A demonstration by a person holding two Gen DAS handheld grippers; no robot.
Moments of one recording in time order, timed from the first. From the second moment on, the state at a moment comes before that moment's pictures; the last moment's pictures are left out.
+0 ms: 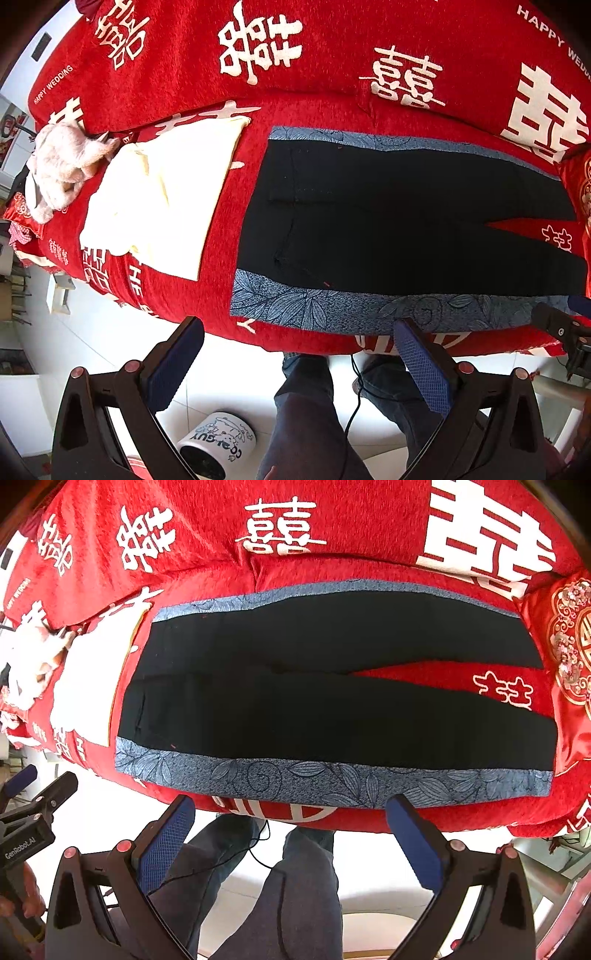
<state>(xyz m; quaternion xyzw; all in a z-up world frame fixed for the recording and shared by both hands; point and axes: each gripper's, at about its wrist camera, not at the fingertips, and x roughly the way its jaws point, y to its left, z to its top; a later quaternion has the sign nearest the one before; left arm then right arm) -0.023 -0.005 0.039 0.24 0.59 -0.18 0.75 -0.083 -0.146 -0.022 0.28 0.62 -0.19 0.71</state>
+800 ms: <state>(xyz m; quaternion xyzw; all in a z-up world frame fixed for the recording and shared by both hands) -0.031 -0.006 0.044 0.24 0.59 -0.17 0.75 -0.087 -0.152 -0.019 0.27 0.62 -0.18 0.72</state>
